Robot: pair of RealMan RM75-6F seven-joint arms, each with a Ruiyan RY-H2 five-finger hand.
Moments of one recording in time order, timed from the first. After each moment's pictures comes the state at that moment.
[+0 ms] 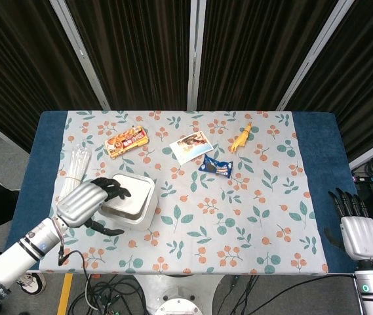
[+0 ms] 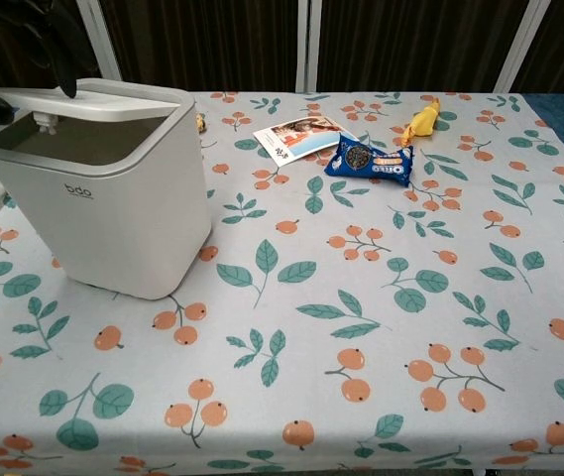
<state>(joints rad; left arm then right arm) -0.61 -0.85 -0.10 -2.05 1.53 0.92 -0.11 0.10 -1.20 0.05 -1.50 -1.48 1.42 -0.06</state>
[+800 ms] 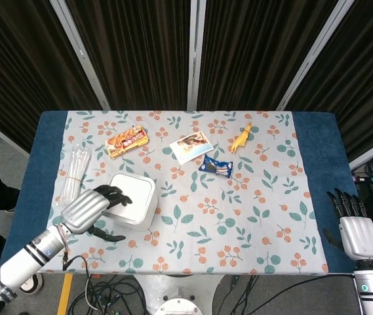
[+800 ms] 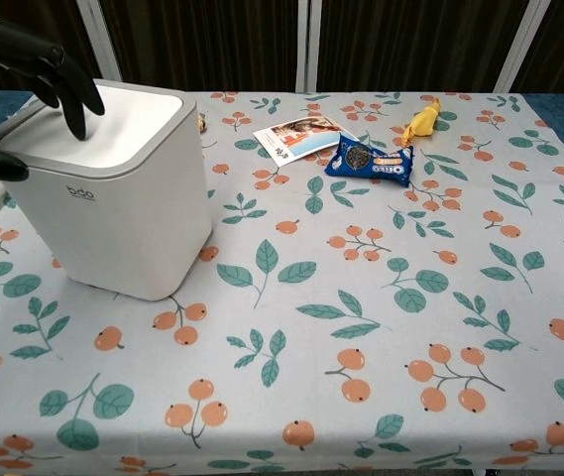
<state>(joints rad) -0.59 -0.95 -0.04 -1.99 1.56 0.94 -0.07 0.10 -1.20 0.05 -1.49 -1.47 1.41 -0.06</state>
